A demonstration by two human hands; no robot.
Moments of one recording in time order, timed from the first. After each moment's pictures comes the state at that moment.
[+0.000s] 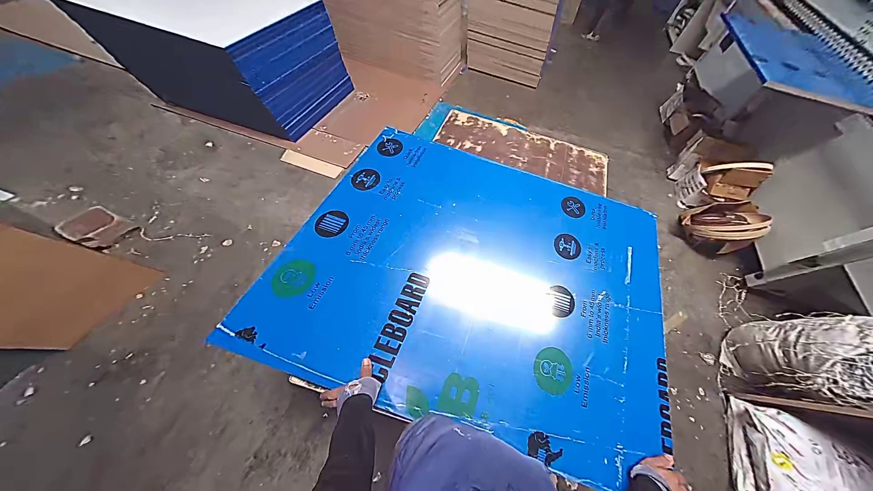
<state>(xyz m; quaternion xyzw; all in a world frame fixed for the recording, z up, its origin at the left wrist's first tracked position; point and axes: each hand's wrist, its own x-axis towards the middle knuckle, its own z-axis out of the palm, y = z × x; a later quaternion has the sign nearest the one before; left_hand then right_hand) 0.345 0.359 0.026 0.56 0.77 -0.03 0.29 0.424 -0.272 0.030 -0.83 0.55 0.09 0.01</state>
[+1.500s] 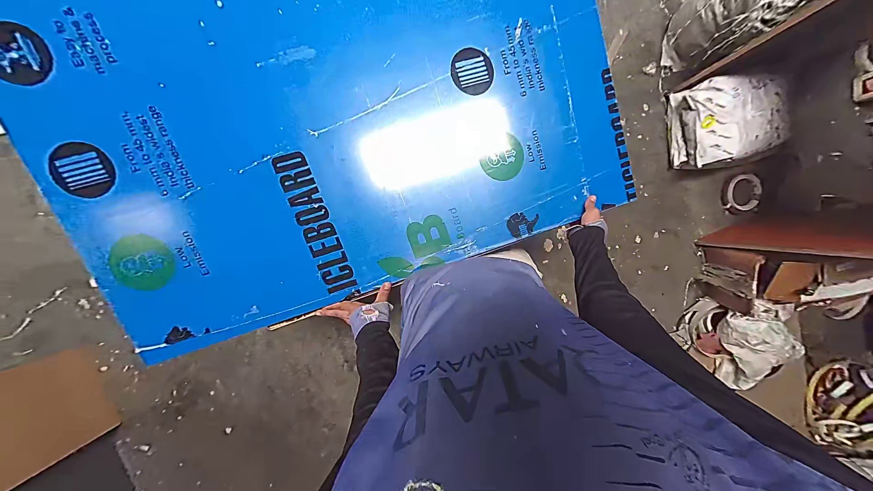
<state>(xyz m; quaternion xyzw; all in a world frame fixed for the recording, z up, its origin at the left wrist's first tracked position) 0.257 0.317 0.022 0.84 0.48 -0.14 0.23 0.351 -0.194 0.010 -0.57 0.60 -0.07 0.56</state>
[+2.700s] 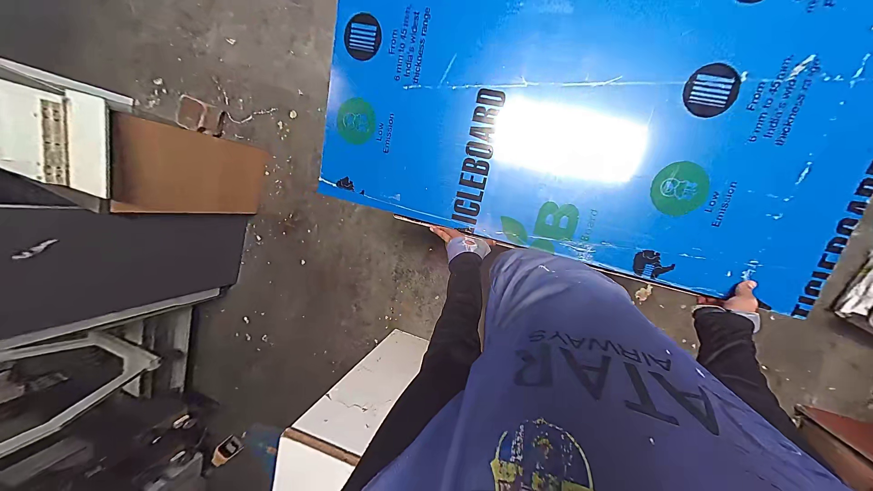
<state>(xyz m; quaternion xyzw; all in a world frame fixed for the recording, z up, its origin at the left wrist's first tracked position) 0.273 0.324 0.025 0.80 0.53 -0.22 0.19 0.349 -0.192 0.034 -0.59 0.53 -0.06 0.60</state>
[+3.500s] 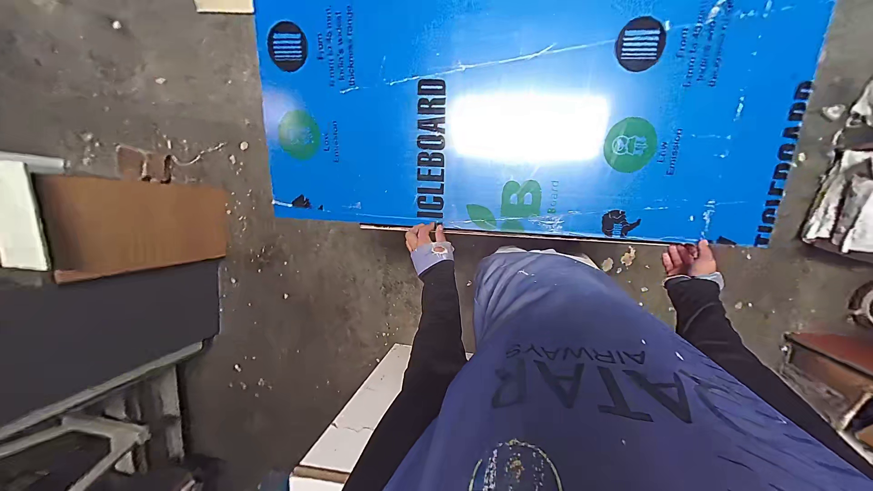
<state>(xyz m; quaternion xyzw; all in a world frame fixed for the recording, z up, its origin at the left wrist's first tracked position) 0.239 0.326 0.049 0.89 0.39 0.01 0.24 0.310 -0.192 0.050 -0.55 0.55 0.01 0.63</state>
